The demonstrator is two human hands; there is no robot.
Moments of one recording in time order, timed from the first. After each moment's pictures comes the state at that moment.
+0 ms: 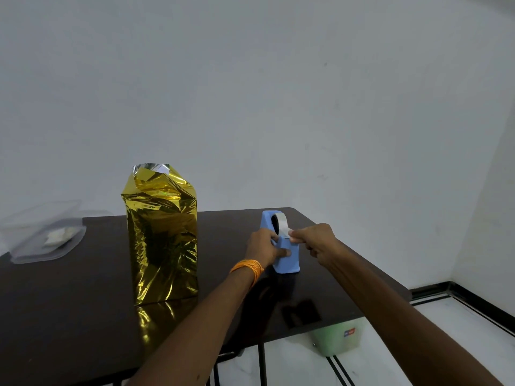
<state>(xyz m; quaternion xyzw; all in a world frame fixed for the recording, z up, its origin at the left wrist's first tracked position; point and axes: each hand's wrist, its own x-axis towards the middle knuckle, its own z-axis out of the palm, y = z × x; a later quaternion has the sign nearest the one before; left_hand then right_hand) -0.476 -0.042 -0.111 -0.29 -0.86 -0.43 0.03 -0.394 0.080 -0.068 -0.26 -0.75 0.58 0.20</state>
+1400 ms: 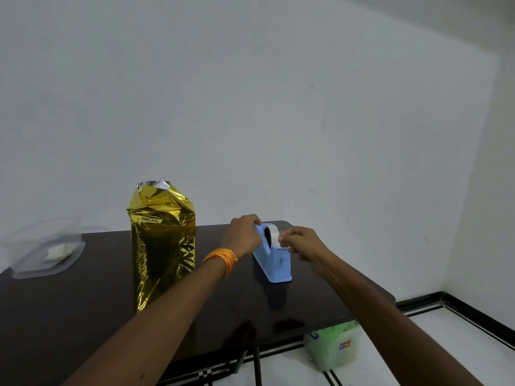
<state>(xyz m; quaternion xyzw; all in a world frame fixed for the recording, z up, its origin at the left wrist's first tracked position) -0.461 -0.090 -0.046 -0.30 -0.87 -0.36 0.13 -0.359 0.062 -0.046 -0.15 -0.82 0.53 0.17</state>
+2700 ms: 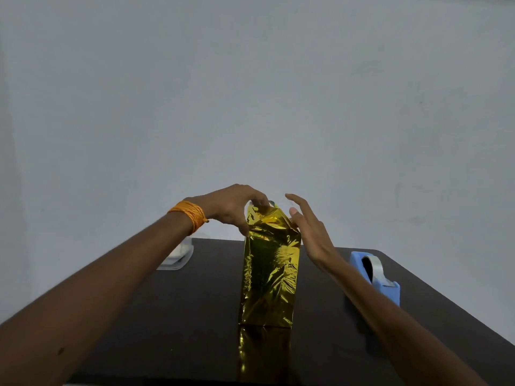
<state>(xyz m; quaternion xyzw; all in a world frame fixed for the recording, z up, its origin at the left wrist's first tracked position) -0.453 -0.328 0.089 -0.35 -0.93 -0.10 0.12 -0.433 -0.118 0.003 0.19 -0.81 0.49 0.26</state>
